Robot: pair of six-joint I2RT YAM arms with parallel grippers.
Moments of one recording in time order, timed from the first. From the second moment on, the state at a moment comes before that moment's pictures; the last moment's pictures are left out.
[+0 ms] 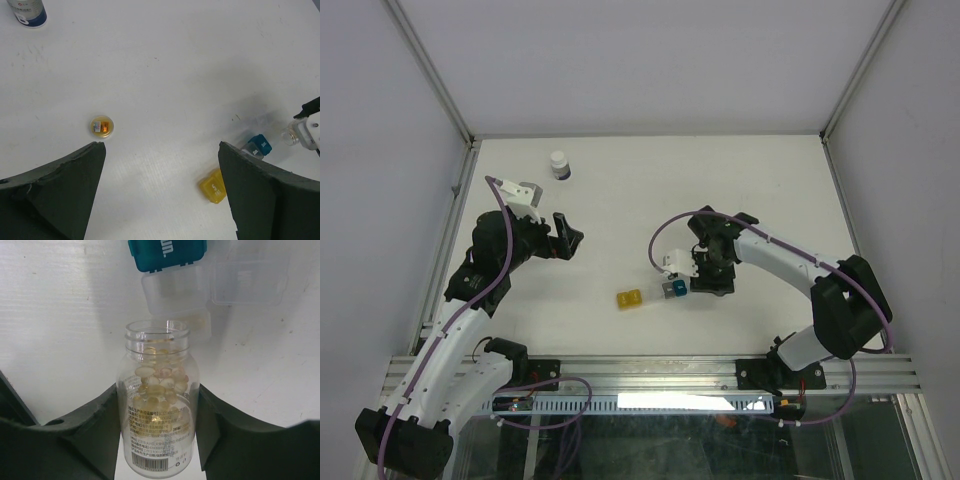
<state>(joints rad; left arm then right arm) -0.27 0.77 0.72 -0.31 0.21 -0.21 0.64 1.50 0.99 -0.97 -0.11 -1.00</state>
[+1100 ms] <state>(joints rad) -0.27 0.76 0.71 -0.30 0.21 -0.21 0.67 1.50 1.01 -0.97 -0.08 -0.99</state>
